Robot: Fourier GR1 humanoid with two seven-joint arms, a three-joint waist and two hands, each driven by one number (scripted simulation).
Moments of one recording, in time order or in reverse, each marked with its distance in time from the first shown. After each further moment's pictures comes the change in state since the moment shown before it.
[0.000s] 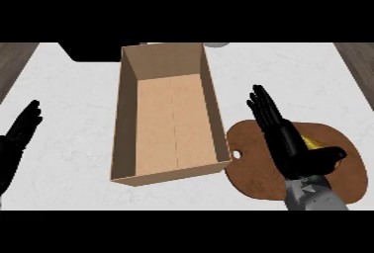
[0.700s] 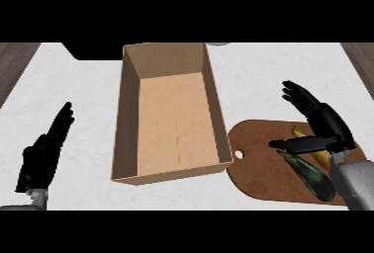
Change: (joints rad) left arm -0.059 -0.175 -0.083 0.088 -0.111 0.103 -0.012; right arm -0.112 -0.223 -0.189 0.376 0.023 0.253 -0.136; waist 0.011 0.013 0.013
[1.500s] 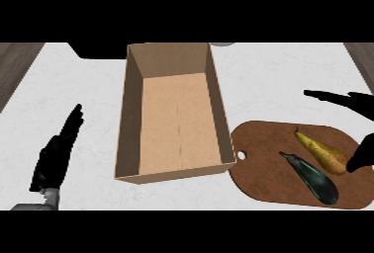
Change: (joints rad) left arm -0.007 -0.049 -0.023 0.034 -0.042 0.010 -0.023; right arm -0.187 -0.442 0.193 0.097 0.320 0.516 -0.059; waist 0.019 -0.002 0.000
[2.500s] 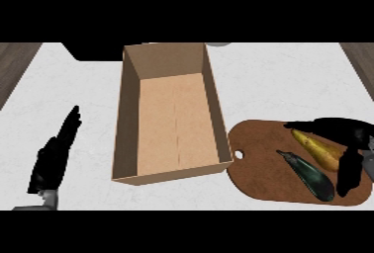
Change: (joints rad) left arm 0.014 -0.042 0.054 -0.008 -0.042 -0.043 0.009; right arm 0.083 0.120 0.030 -0.170 0.278 0.230 0.233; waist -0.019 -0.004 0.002
